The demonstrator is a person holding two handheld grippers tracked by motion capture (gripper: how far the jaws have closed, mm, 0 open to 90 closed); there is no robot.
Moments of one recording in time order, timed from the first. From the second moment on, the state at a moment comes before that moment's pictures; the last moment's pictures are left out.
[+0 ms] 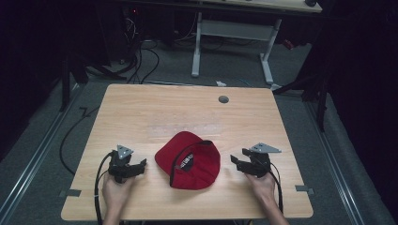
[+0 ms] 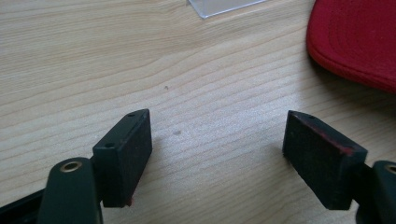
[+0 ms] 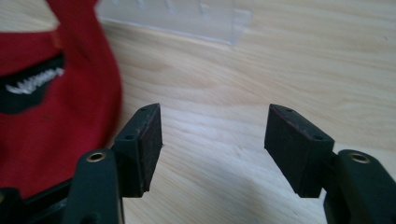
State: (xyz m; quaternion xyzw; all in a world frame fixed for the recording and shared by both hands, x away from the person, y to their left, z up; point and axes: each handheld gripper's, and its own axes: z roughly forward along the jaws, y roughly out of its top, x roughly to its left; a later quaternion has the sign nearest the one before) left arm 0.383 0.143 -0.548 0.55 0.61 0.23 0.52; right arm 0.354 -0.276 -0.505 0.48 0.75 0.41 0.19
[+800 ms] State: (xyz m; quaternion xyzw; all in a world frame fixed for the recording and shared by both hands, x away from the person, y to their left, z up) left arm 0.384 0.143 -0.548 0.55 0.61 0.23 0.52; right arm 0.386 -0.211 -0.482 0.41 0.79 0.43 0.14
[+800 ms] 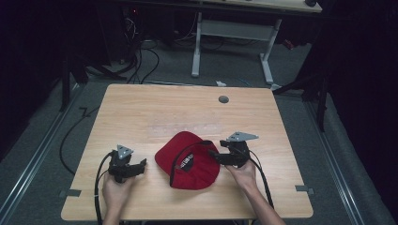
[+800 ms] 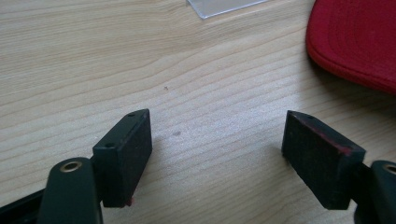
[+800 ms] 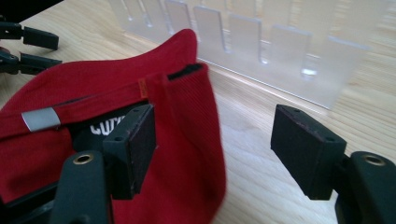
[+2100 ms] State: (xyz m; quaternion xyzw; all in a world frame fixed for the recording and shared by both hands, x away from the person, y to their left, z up) left arm 0.384 0.143 -0.548 0.55 0.61 0.23 0.52; right arm 0.420 -0.184 -0.501 0.38 0.81 0.44 0.07
